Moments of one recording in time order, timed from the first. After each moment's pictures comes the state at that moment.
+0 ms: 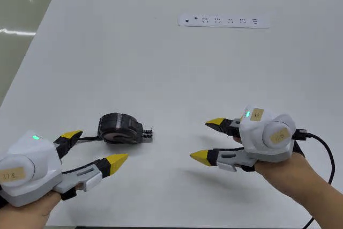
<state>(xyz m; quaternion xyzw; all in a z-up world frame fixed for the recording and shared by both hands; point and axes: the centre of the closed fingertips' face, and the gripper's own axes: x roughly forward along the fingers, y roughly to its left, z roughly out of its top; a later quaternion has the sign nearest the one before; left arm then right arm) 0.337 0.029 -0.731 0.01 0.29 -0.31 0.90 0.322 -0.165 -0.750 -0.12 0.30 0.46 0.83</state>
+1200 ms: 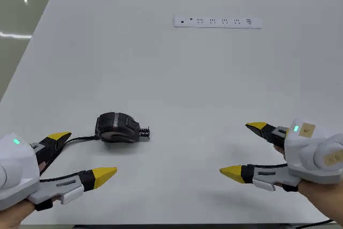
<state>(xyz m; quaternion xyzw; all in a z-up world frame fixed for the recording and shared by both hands) 0.317 0.039 -0.715 0.04 0.29 -0.37 0.88 0.285 -0.236 -0.733 -0.12 0.30 0.40 0.86</state>
